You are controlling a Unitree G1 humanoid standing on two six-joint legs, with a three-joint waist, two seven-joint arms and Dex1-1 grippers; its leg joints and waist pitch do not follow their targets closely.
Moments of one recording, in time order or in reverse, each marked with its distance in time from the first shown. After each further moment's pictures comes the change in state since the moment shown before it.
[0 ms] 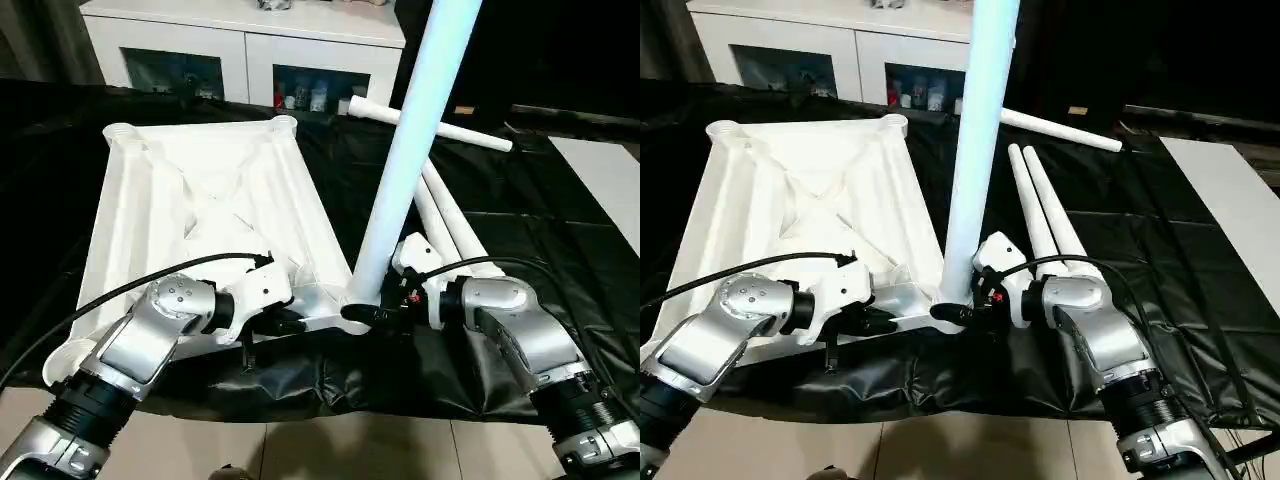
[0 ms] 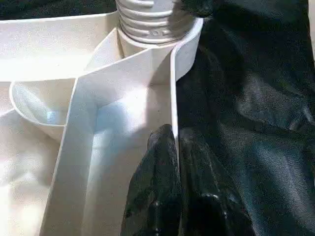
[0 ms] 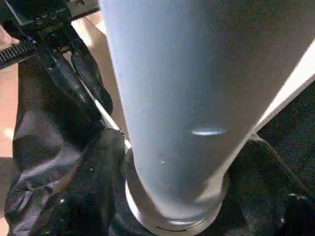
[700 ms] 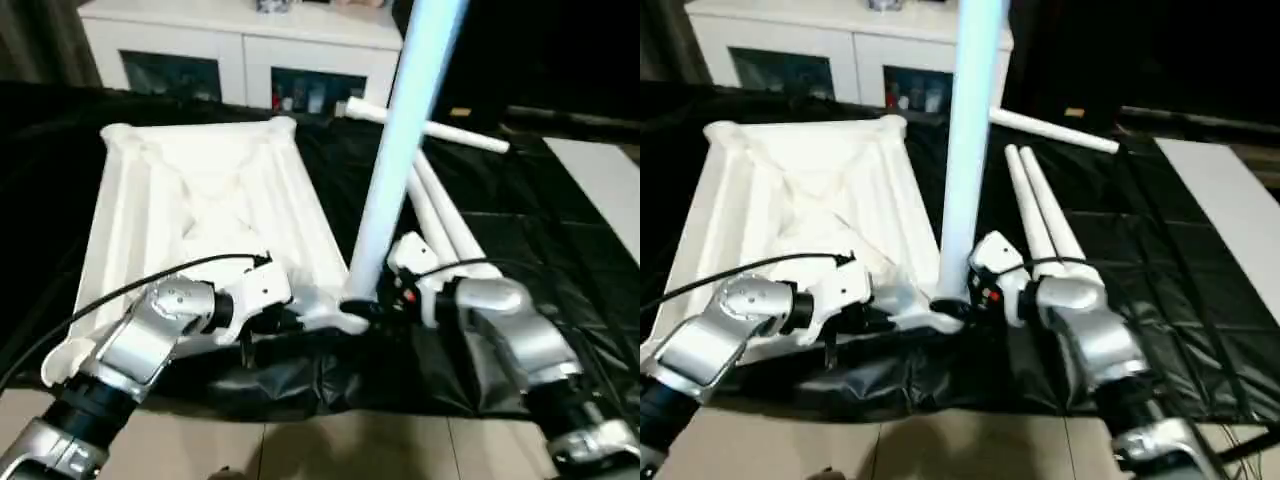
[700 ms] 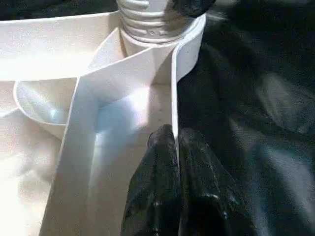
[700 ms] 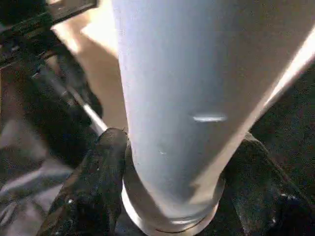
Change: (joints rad) left arm -0.003 -0.027 0.014 0.013 0.017 0.041 0.067; right arm -0.012 0.079 -0.026 0.069 -0.016 -0.011 -0.119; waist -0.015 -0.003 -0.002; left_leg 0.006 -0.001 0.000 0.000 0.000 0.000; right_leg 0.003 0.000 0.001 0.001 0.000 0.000
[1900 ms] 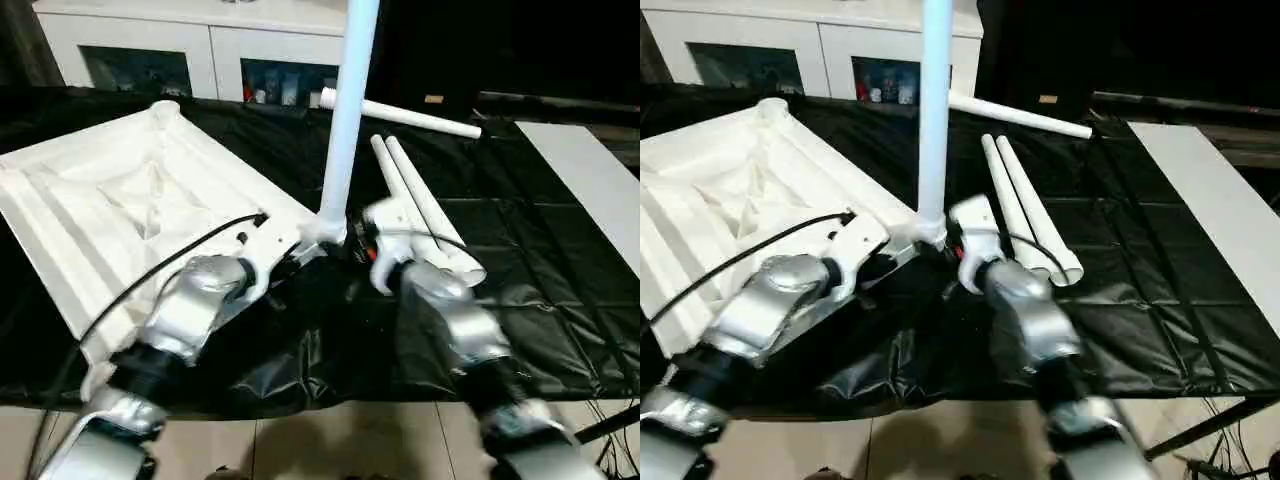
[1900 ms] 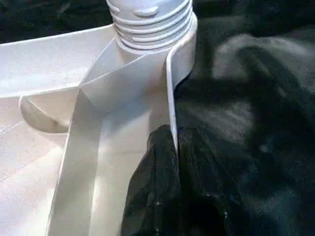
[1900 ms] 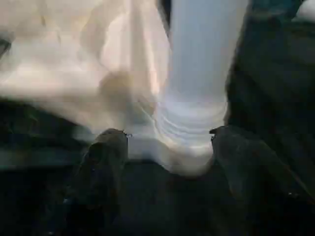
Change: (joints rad) left arm -0.114 -0.143 0.074 0.172 0.068 0.064 0.328; right arm -0.053 0.127 -0.055 0.096 -0.039 -0.047 -0.295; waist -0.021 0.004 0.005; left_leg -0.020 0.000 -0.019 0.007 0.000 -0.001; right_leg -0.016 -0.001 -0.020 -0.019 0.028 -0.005
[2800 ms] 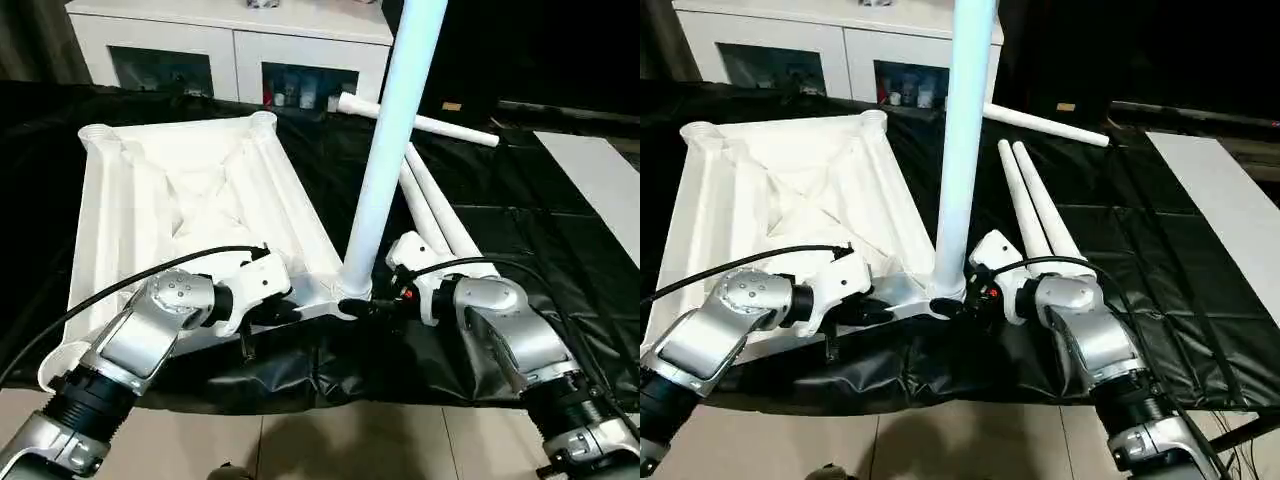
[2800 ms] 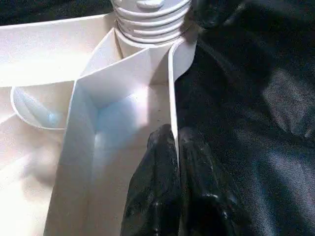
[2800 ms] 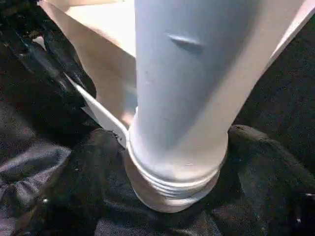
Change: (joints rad) left arm 0.099 0.173 -0.085 -0.191 -0.074 -0.064 -0.345; right arm 0.053 -0.167 0.075 -0.112 0.017 0.034 0.313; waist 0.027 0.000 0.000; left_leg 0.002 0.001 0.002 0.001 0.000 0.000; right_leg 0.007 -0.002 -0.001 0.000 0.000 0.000
